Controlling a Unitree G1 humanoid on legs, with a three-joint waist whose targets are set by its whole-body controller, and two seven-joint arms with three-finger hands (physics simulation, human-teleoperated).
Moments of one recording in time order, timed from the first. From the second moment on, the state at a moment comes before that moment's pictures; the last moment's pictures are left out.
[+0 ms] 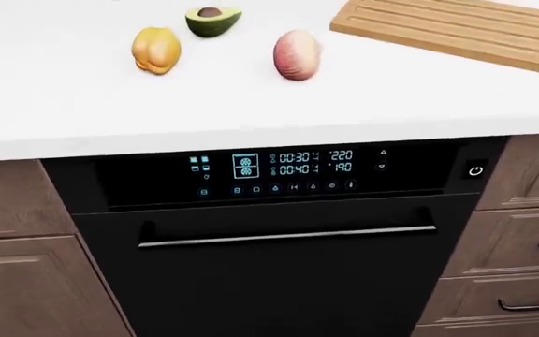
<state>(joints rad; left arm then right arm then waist) -0.76 0.69 0.47 -0.72 -0.71 1.26 0.34 -0.97 -0.53 -0.29 -0.48 0.45 1.00 -0.22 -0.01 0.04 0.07</state>
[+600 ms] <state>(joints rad) -0.67 0.85 0.54 -0.71 -0.91 1.19 0.47 -0.90 -0.54 -0.29 -0.51 0.54 0.98 -0.27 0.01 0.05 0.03</state>
